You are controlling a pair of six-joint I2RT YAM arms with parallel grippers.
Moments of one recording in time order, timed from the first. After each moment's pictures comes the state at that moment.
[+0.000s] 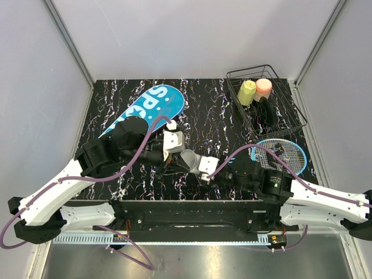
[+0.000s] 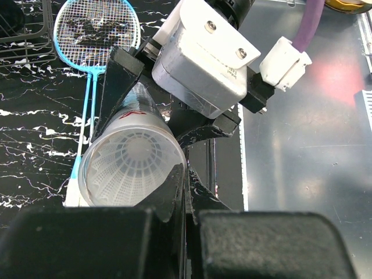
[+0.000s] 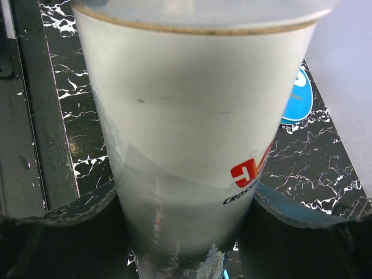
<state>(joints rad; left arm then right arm) -0.99 1.03 1.38 -0.79 0.58 0.13 1.24 0.87 0.81 -0.23 0.15 -0.41</state>
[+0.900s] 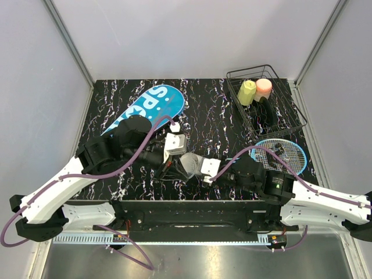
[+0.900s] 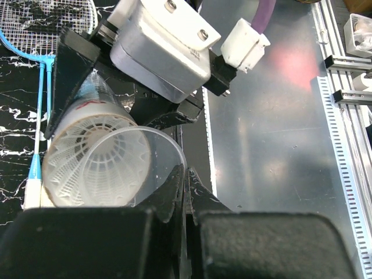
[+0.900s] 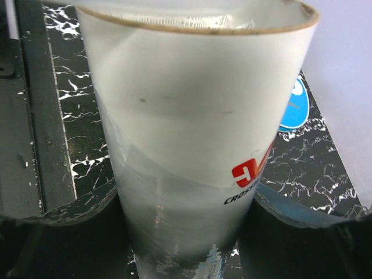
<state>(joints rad) -0.99 1.06 1.42 -0.89 0.69 0.11 1.24 0.84 0.78 -0.20 0.14 -0.44</state>
